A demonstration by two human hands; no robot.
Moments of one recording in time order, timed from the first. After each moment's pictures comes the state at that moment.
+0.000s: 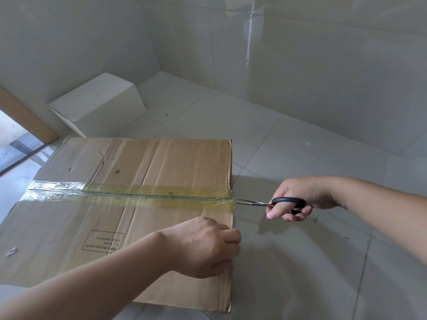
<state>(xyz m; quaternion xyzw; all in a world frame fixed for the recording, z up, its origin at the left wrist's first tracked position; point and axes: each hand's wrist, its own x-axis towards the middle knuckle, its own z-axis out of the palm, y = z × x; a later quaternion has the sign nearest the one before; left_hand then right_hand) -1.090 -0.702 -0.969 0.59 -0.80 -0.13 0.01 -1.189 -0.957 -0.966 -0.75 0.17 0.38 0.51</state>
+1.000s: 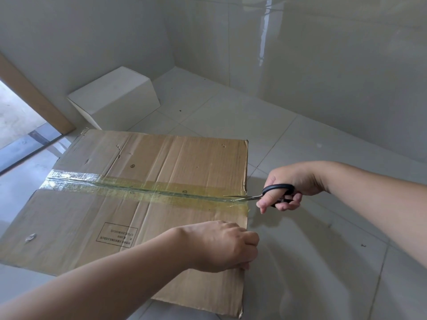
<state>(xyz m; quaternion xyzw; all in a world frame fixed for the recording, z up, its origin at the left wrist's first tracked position) -1.094 -0.709 -0.966 0.59 -0.79 -0.18 0.00 -1.132 -0.937 -0.959 -0.74 0.12 0.44 0.50</state>
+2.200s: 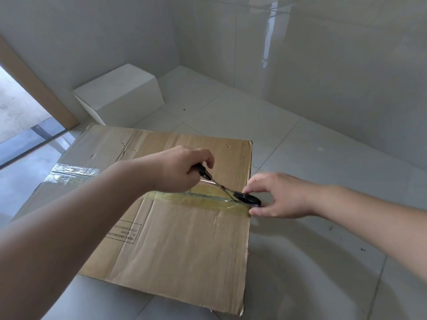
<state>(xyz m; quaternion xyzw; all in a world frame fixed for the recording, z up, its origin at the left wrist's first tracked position) -0.990 -0.695 -0.905 0.82 -0.51 -0.22 0.11 -1.148 -0.901 -0.960 -0.96 -0.03 0.15 0.23</state>
